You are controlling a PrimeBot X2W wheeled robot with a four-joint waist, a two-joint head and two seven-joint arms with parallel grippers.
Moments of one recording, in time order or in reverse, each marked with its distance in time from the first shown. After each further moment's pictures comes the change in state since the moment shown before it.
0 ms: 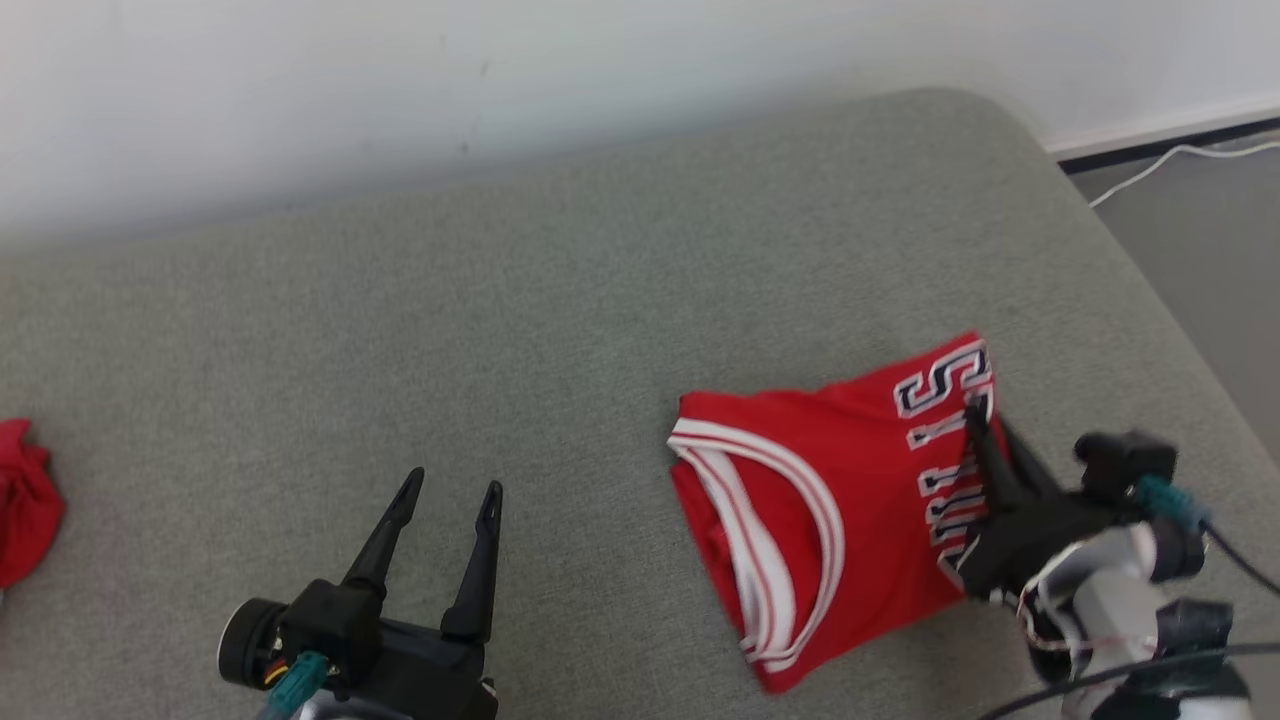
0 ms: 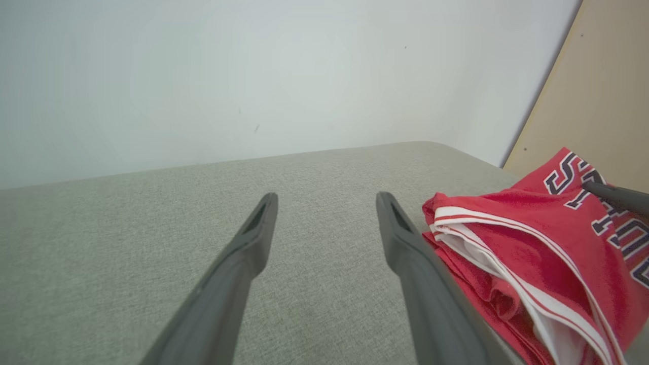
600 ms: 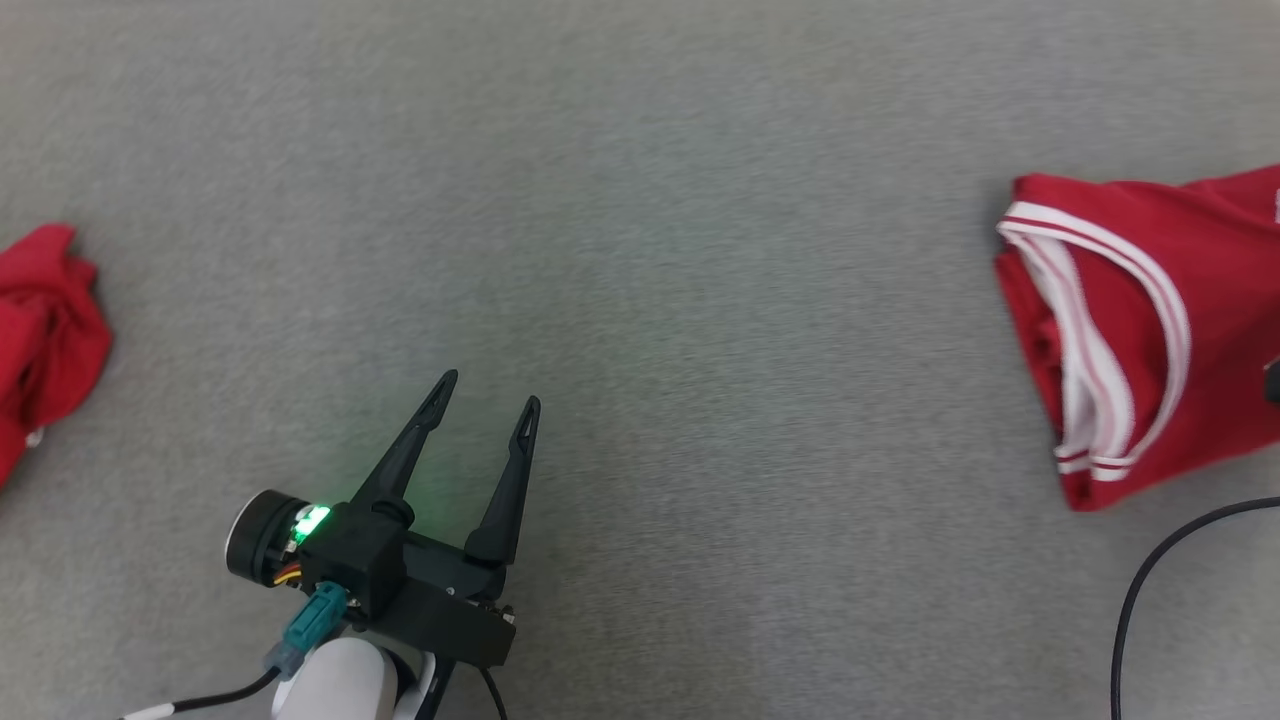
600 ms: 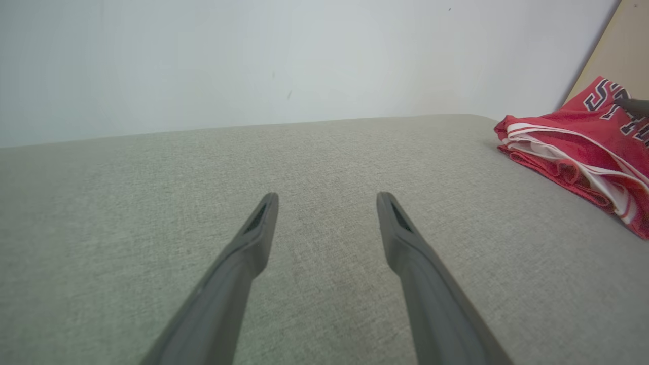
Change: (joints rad) left arm -0.124 0.001 -0.030 -0.049 0.082 -0.052 0.000; right arm -0.313 -0.171 -0.511 0.216 -0.239 0.000 0.000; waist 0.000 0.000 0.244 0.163
